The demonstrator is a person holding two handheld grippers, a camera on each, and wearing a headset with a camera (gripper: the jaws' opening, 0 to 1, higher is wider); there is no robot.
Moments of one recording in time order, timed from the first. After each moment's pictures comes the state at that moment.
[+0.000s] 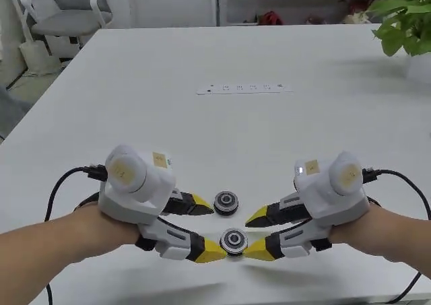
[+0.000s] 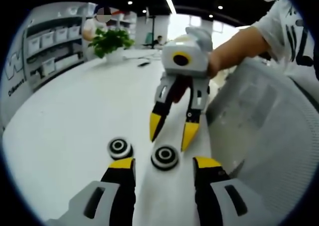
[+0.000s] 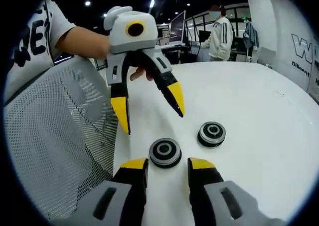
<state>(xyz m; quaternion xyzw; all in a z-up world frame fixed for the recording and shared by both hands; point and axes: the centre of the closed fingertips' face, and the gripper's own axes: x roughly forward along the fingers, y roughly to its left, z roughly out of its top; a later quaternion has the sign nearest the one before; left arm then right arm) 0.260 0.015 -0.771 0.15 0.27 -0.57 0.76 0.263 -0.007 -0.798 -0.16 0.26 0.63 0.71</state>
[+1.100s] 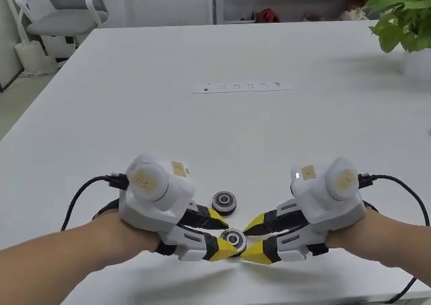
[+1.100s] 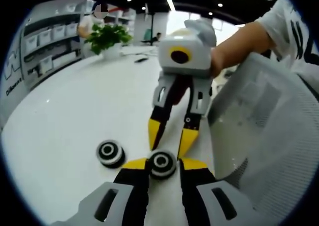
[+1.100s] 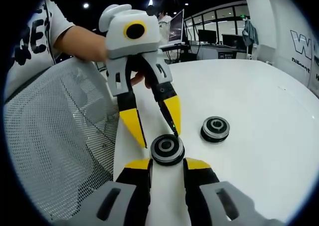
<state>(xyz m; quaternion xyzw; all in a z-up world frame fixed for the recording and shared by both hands) 0.258 -0.007 -0.788 0.16 0.28 -0.58 0.75 0.259 -0.006 -0.808 -0.15 0.27 0.63 0.71</state>
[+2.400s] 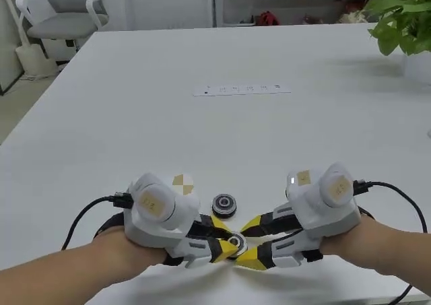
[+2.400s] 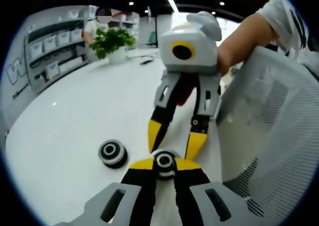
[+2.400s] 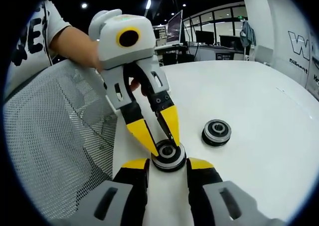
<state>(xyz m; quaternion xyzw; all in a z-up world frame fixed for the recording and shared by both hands) 0.264 -0.008 -0.794 0.17 0.26 -0.55 0.78 0.259 0.002 -0.808 -0.15 0.27 0.63 0.72</state>
